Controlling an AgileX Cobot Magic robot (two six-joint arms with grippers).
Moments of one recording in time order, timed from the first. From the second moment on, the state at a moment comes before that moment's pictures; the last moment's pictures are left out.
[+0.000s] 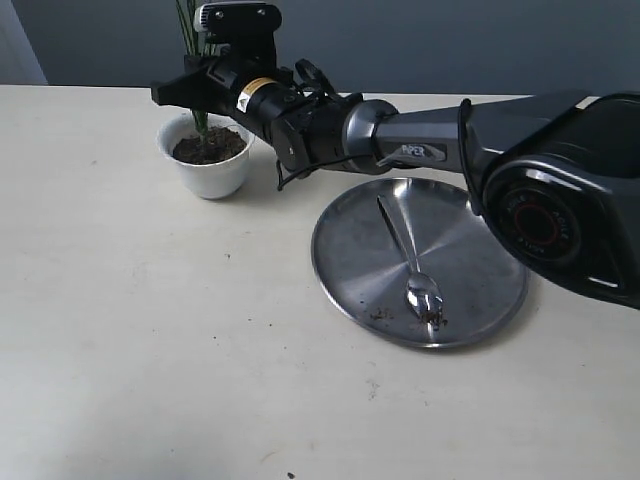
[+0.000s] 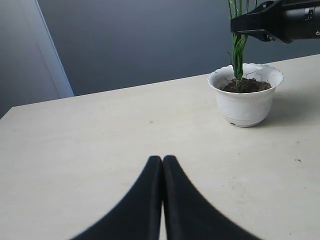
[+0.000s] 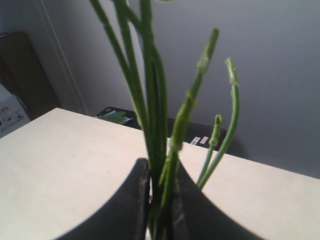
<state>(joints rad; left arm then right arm) -0.06 0.03 0.00 0.03 0.21 0.10 0.83 2.42 -1.80 0.04 -0.41 0.17</state>
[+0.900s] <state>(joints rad) -0.06 0.03 0.00 0.03 0.21 0.10 0.83 2.42 -1.81 0.05 -0.30 0.14</state>
